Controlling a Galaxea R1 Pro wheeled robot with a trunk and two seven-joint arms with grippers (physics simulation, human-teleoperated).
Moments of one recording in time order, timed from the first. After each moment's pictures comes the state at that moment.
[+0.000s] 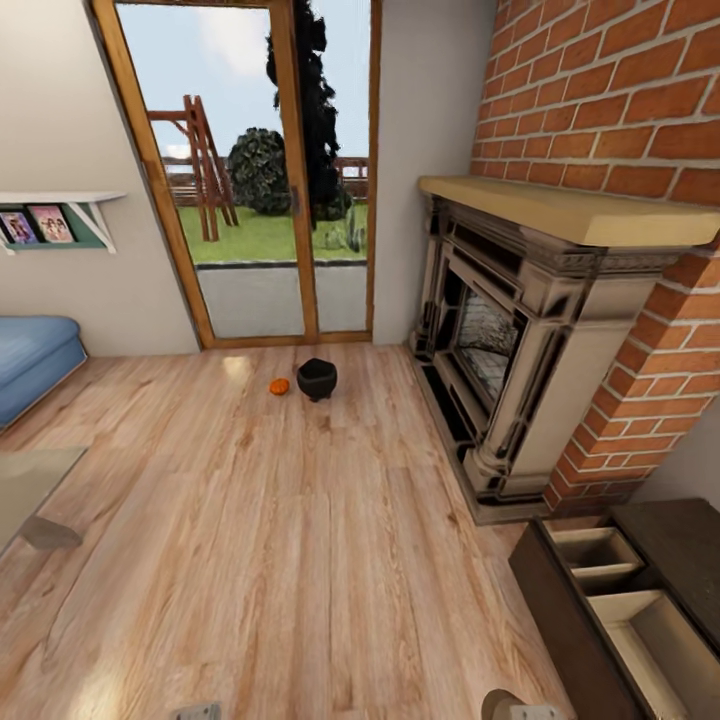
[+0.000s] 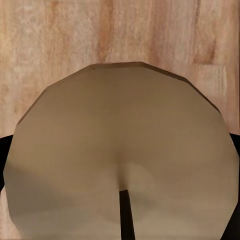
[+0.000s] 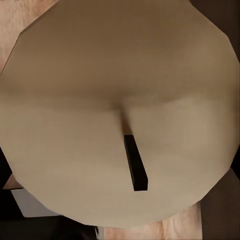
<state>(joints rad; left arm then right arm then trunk) -0.46 0.08 -0.84 0.05 1.00 -0.04 -0.09 -0.44 -0.01 -0.13 0.02 0.20 -0.17 -0.20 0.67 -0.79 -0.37</state>
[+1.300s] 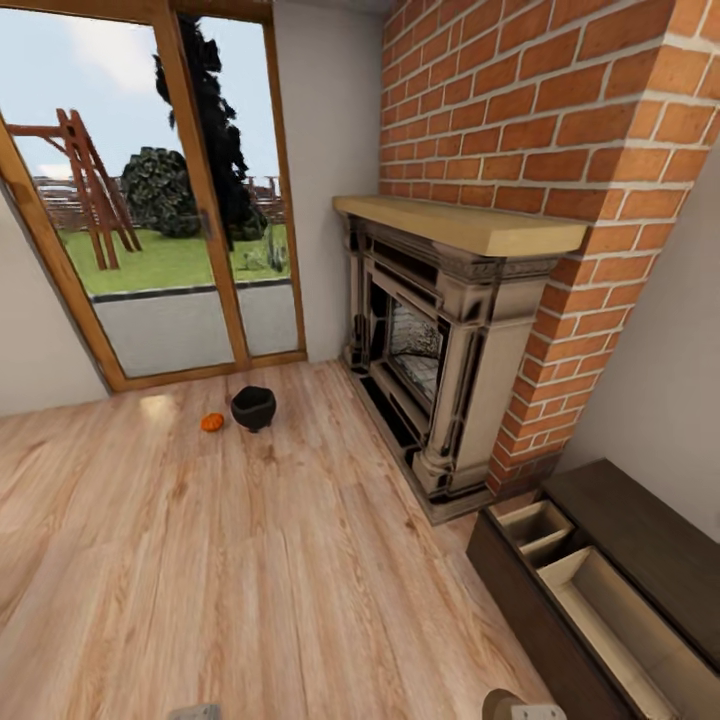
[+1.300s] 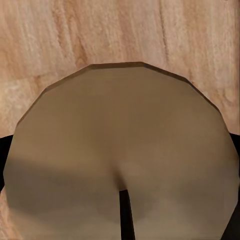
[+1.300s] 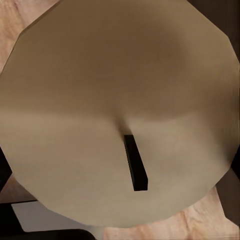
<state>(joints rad) -0.46 0.08 -0.84 0.06 0.99 -0.04 -0.09 -0.44 -0.01 -0.13 0.02 0.20 -0.17 -0.20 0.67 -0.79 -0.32</state>
